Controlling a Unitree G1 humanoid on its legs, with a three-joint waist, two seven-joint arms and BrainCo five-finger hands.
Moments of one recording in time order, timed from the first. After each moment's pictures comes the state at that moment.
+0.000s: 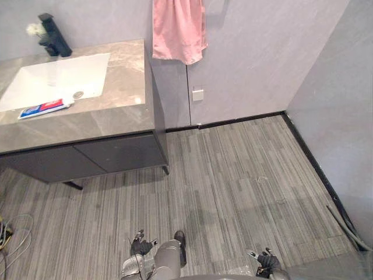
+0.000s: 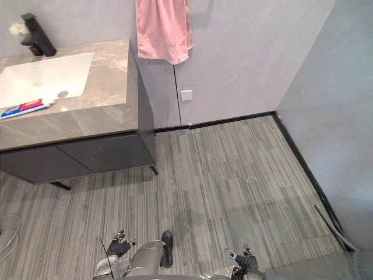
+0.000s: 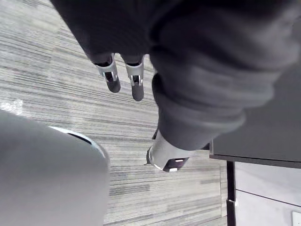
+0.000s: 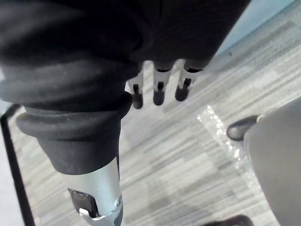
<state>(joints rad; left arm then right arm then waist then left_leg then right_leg) 0.09 0.01 0.18 0.92 -0.07 -0.12 0.09 0.11 0.00 -0.23 0.96 0.15 -0.06 -0.13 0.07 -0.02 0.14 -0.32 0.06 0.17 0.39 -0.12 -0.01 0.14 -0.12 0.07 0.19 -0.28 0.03</state>
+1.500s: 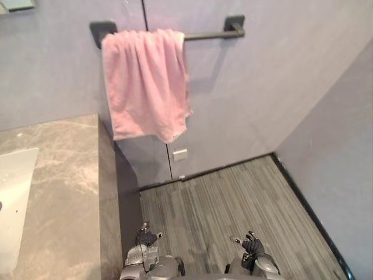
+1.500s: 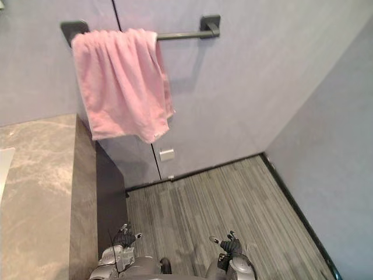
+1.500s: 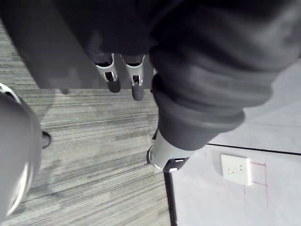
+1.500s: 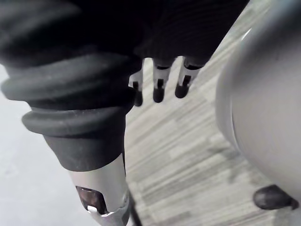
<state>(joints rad) 0.02 0.02 0.09 0.96 -0.07 -0.11 0.09 0.05 0.03 -0.17 0.94 0.10 -0.07 -0.13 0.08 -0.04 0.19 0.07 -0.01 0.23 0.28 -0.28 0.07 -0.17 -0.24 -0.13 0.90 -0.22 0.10</state>
